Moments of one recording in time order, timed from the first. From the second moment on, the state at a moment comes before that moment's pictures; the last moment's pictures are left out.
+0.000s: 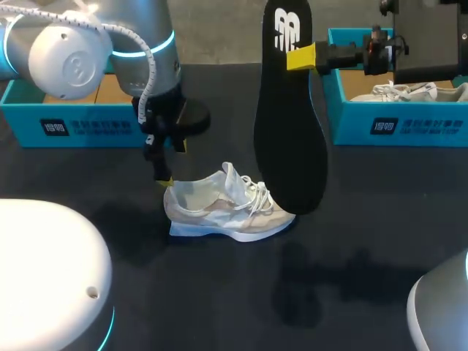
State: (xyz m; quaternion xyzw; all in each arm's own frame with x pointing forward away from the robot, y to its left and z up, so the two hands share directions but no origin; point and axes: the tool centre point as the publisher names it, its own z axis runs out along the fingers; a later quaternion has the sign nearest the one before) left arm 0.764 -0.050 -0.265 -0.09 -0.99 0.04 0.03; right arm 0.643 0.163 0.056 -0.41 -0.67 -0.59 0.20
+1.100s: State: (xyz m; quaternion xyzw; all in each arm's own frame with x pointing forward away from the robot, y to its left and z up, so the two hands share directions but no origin) left arm 0.803 -0.113 -0.336 -0.09 -0.99 0.12 0.02; right arm 0.643 0.163 0.056 -0.41 -0.67 -0.59 0.20
